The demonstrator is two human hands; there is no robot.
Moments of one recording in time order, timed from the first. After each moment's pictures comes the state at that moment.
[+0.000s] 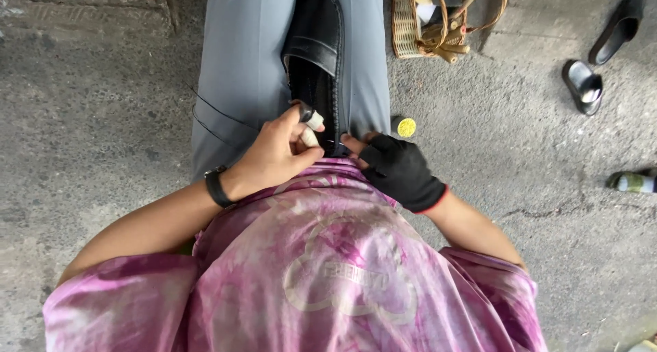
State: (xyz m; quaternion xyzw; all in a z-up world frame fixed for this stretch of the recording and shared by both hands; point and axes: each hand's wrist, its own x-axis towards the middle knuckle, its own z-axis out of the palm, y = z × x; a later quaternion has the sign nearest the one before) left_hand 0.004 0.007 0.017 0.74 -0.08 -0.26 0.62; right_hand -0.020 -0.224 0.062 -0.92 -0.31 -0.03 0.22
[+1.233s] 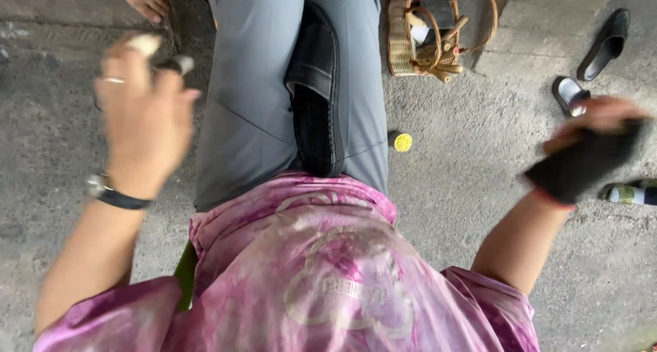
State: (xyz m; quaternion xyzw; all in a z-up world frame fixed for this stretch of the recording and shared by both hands) left_hand 0.069 0.125 0.056 0.99 -0.15 0.06 0.03; right_hand 0.027 -0.440 0.083 -0.88 0.04 -0.26 0.40
